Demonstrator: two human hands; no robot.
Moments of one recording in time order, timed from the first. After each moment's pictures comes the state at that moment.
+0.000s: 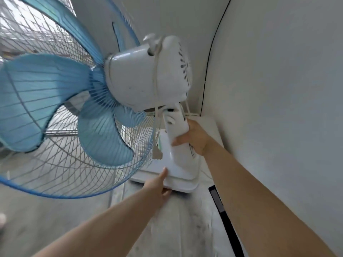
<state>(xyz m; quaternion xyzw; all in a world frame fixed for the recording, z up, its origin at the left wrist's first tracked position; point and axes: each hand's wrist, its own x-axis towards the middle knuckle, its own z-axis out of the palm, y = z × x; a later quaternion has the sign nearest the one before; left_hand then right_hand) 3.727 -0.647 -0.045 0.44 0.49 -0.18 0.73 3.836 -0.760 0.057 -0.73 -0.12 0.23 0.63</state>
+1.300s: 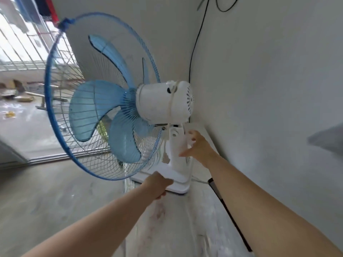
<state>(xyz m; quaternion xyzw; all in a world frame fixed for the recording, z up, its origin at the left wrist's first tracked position) 3.692 -0.603 0.042 0.83 0.18 -0.31 0.43 3.773 -0.768 0.068 -0.85 0.05 0.12 0.51</state>
